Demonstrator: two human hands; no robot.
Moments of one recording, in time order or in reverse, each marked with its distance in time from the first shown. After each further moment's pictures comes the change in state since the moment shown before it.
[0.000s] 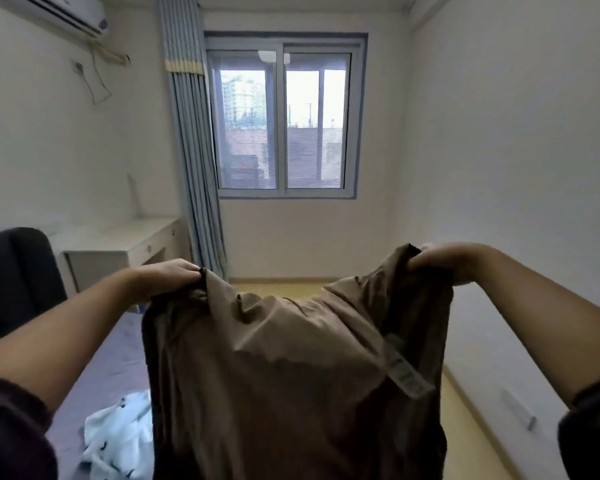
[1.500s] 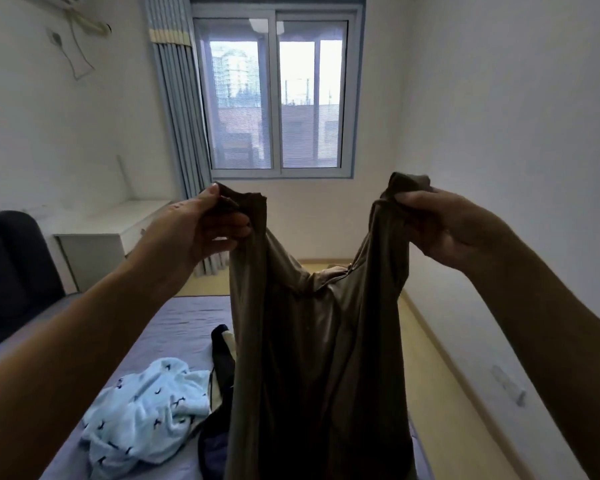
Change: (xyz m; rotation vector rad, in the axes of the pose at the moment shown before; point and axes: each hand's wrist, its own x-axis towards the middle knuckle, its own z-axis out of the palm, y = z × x) left_hand -0.033 0.078 0.054 -0.964 0.239 0.423; right_hand -0.052 -0.020 0.031 0.904 -0.024 -0.549
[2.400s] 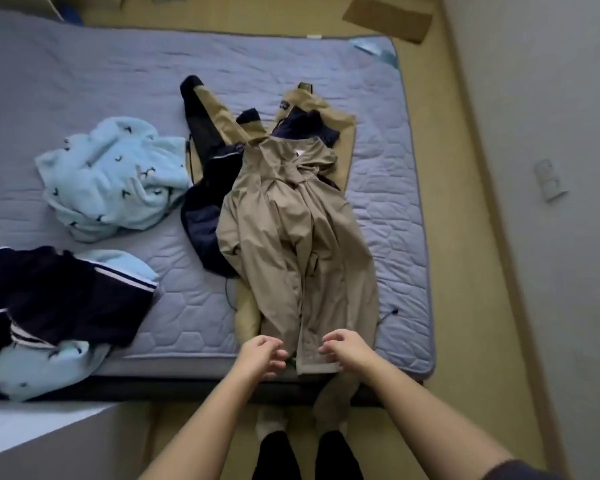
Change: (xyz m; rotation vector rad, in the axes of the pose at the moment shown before) left_hand -0.216 -0.532 -0.018 0.271 0.238 -1.443; right_hand -0.147 0.561 -0.146 -0.576 0.143 1.351
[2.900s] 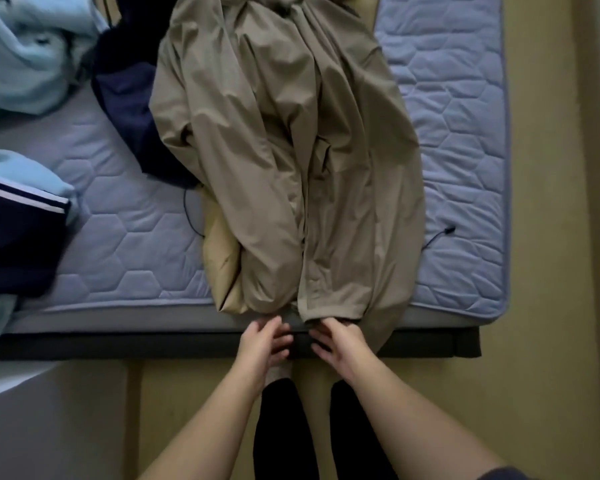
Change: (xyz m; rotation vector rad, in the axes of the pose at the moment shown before) left_hand 0.192 -0.158 0.047 -0.287 0.101 -0.201; right_hand 0.184 0.152 0.103 0.908 0.081 0.363
